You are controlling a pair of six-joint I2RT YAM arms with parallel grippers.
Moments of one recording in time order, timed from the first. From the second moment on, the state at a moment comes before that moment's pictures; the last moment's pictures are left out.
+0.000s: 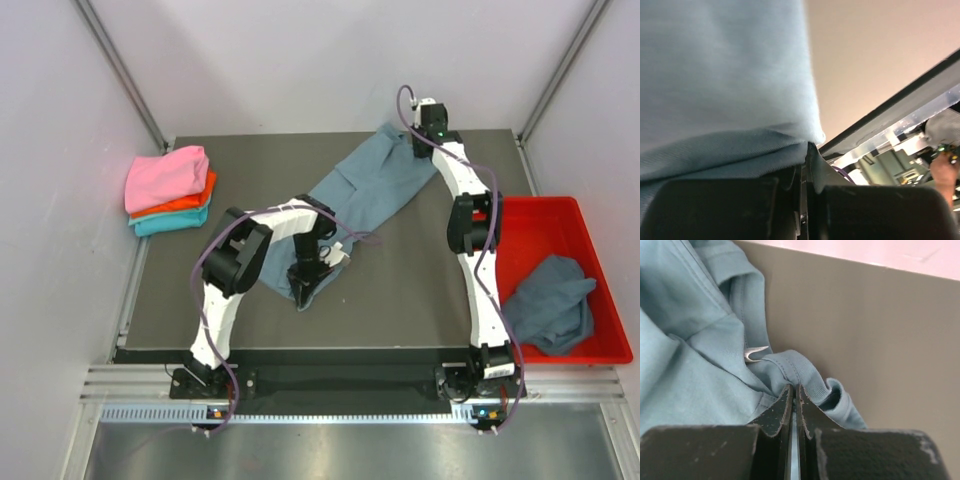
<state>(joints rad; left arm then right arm) -0.61 2.18 1.53 -1.31 0.38 0.30 0.14 2.67 2.52 -0.54 0.12 -0.10</state>
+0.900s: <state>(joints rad) -0.68 2.01 1.69 -1.33 0.30 0.33 0.07 2.34 2.19 -0.64 -0.04 0.12</state>
